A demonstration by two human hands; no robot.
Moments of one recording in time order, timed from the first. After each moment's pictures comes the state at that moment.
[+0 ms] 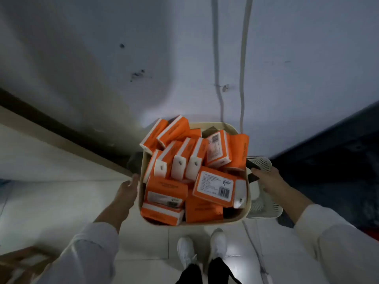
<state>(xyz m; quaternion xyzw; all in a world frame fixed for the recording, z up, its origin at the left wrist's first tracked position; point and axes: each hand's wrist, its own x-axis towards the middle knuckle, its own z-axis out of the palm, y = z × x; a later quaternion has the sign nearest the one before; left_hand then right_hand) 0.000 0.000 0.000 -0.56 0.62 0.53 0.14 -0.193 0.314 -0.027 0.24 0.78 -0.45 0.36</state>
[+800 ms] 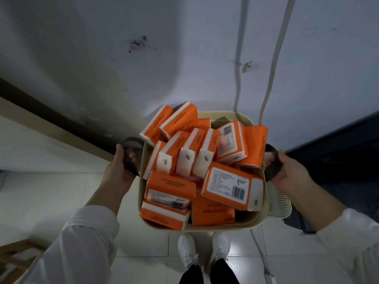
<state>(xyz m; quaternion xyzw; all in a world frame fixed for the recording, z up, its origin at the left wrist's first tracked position) -0.027 -0.048 -0.047 -0.54 0.34 0.76 -0.11 -0.207 0.280 -0.025 0.40 0.53 -0.71 0.23</state>
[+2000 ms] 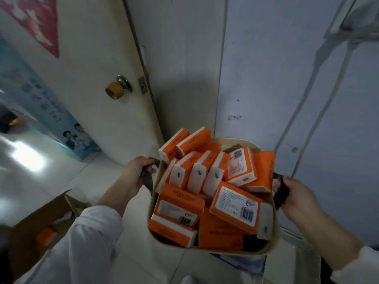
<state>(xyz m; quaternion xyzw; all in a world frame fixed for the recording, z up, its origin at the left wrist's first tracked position) 0.107 -0.038 0.156 -0.54 0.43 0.67 -0.25 -0.150 0.205 0.145 0.15 0.56 -0.71 0.39</state>
